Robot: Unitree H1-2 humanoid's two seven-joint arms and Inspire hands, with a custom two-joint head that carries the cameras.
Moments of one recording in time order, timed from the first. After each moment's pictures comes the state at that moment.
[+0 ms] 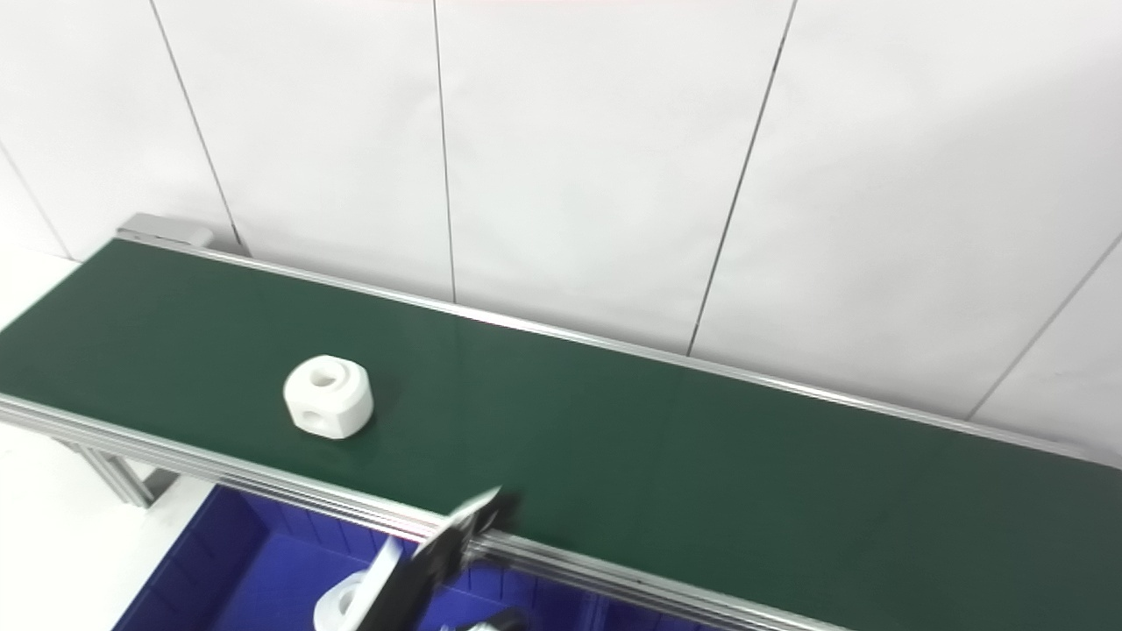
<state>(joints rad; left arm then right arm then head) 0.17 0.11 -0.28 -0.40 0.44 -0.11 -0.09 0.48 0.03 0.11 0.06 -0.11 -0.41 -0.13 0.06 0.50</state>
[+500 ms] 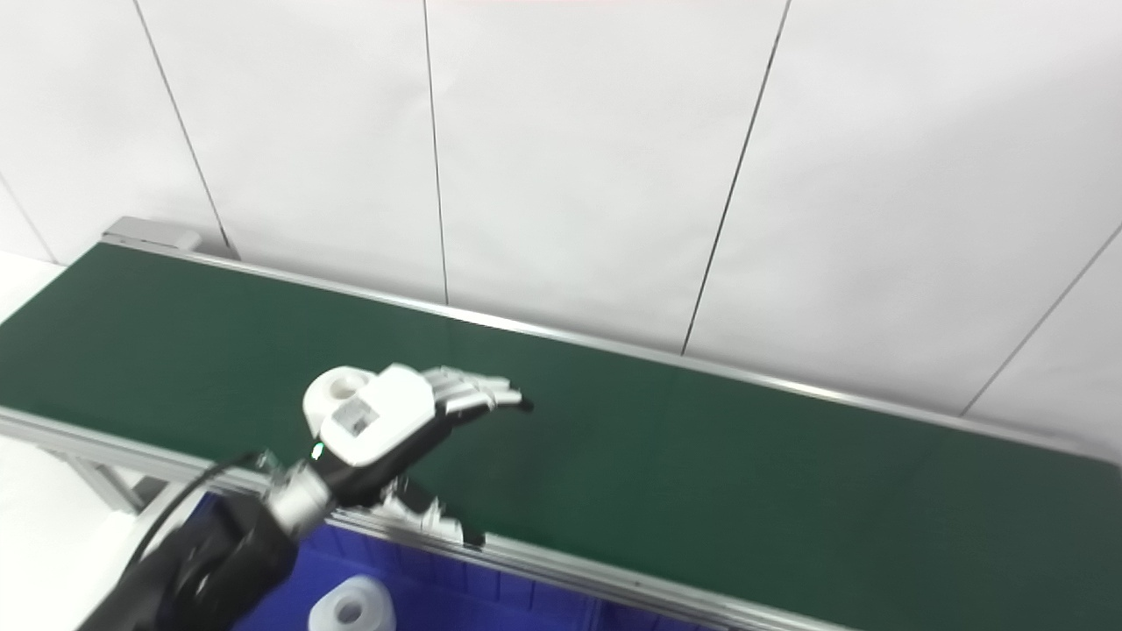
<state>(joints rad) -0.23 0.38 -0.29 -0.06 0.82 -0.26 -0.13 0.49 0.06 0.13 0.04 -0.12 -0.41 -0.13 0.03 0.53</state>
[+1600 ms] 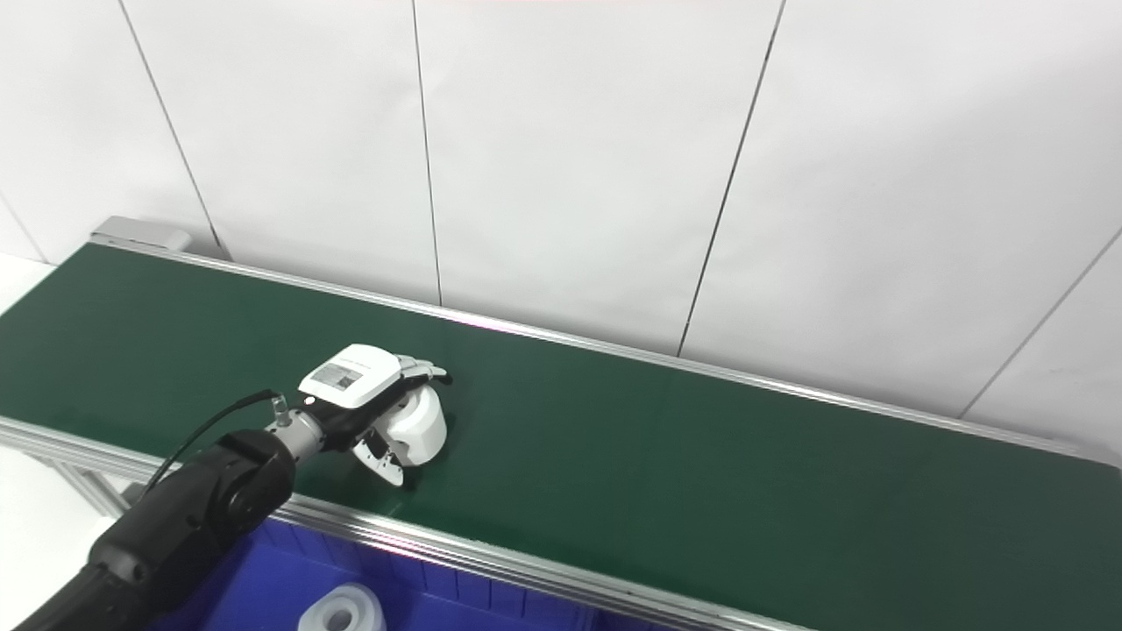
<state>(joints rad) -0.39 0.43 -0.36 0.35 0.94 -0.09 -0.09 0.50 0.06 0.12 0.02 -0.12 -0.41 -0.13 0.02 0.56</state>
